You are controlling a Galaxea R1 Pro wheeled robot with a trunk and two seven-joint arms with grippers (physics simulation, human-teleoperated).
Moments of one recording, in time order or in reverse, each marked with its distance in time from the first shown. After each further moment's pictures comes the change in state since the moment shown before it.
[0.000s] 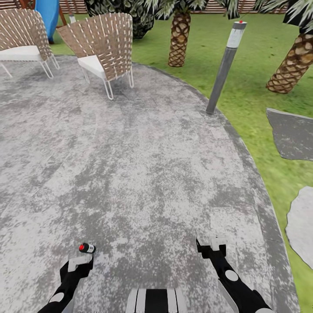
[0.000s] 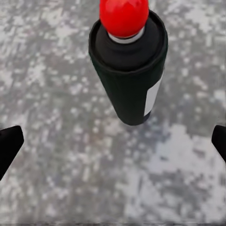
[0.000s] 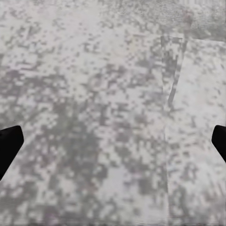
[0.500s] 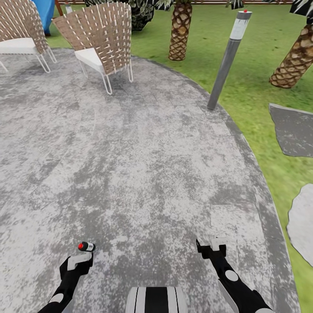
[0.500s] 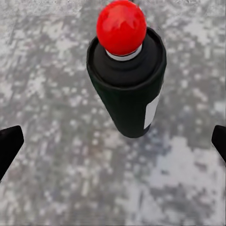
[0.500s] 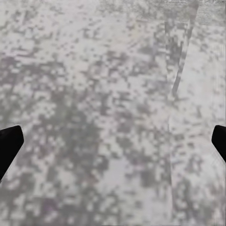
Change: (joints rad) left arm 0.000 0.000 0.000 0.002 0.000 -0.083 0.000; right arm 0.000 0.000 0.000 0.001 0.000 0.000 0.000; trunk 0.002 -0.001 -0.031
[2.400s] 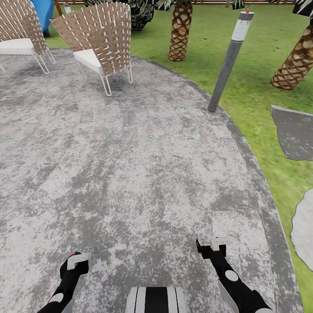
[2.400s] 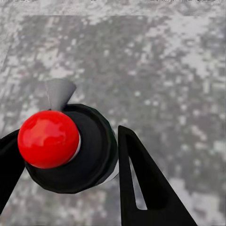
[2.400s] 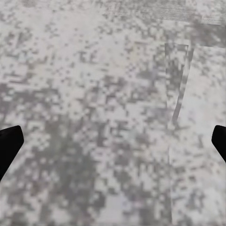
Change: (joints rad) left arm 0.000 0.000 0.002 -0.004 0.002 -0.009 0.001; right arm 0.000 0.000 0.000 0.000 0.000 0.000 0.000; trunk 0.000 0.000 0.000
